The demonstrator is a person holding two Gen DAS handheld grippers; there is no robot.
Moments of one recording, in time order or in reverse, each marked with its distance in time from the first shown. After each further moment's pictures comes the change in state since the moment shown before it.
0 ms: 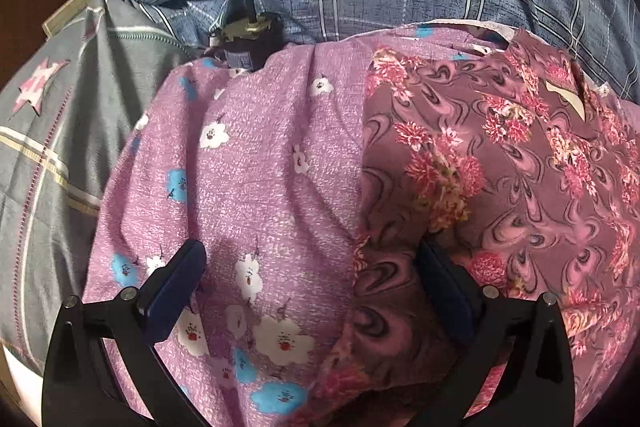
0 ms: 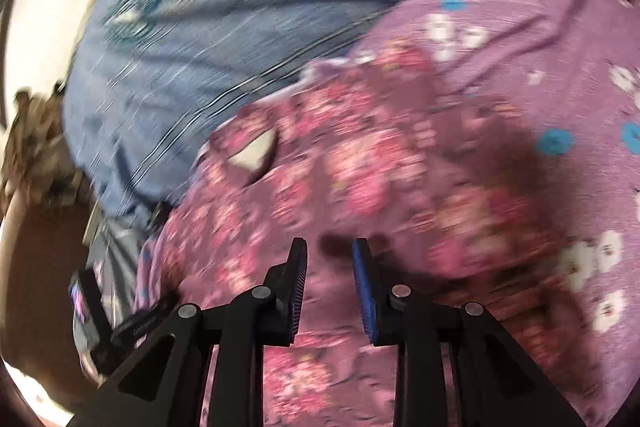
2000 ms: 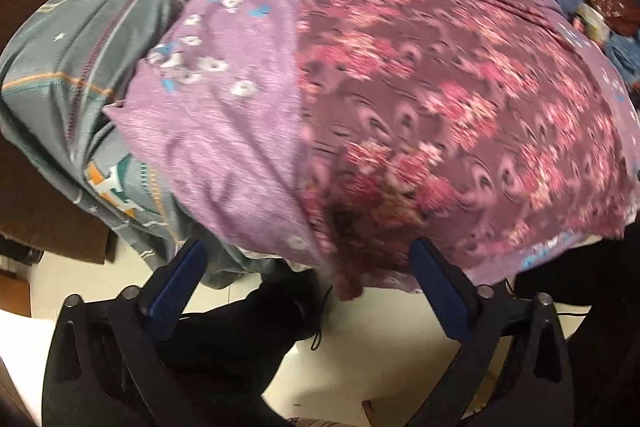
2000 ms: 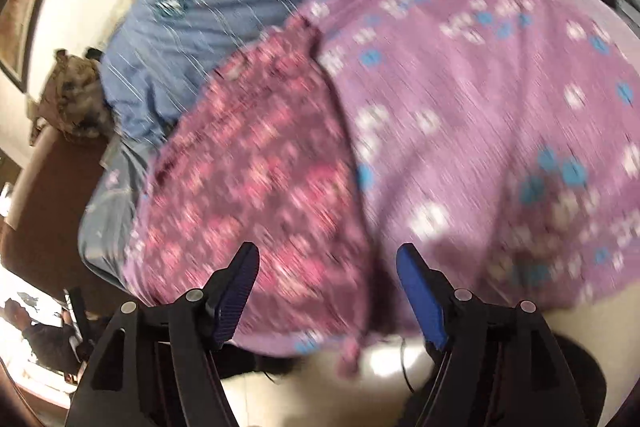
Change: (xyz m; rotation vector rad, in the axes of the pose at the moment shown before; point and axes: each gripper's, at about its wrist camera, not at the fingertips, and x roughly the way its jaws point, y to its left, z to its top) left arm -0.158 0.079 -0.274 0.192 0.057 -0.167; right arm -0.230 -0.126 -0.182 -0.085 0.059 -0.037
